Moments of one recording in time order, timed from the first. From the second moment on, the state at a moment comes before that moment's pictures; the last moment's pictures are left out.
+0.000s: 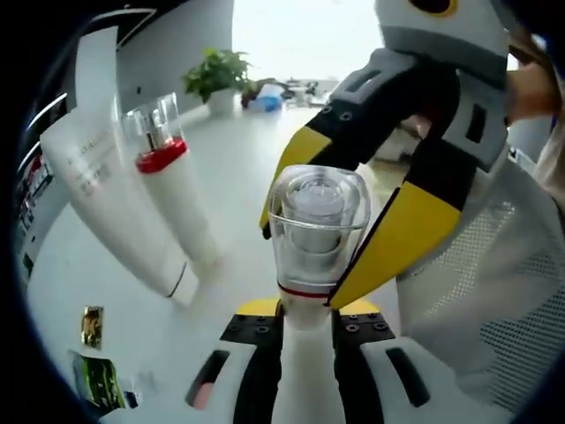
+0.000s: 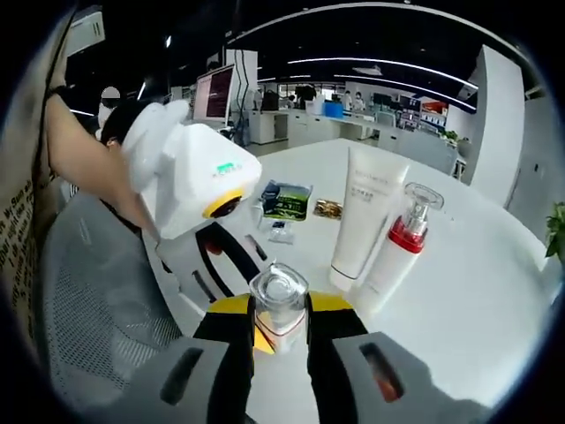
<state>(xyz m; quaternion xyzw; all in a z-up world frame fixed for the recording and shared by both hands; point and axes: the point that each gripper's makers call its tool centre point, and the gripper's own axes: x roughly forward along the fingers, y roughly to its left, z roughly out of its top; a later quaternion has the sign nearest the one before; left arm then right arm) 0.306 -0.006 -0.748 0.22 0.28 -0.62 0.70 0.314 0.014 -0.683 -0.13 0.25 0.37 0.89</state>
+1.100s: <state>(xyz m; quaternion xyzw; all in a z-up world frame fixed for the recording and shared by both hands) 0.349 -0.032 -0.755 0.22 0.26 -0.64 0.69 0.349 -0.021 -0.711 -0.10 0.29 0.29 0.90</state>
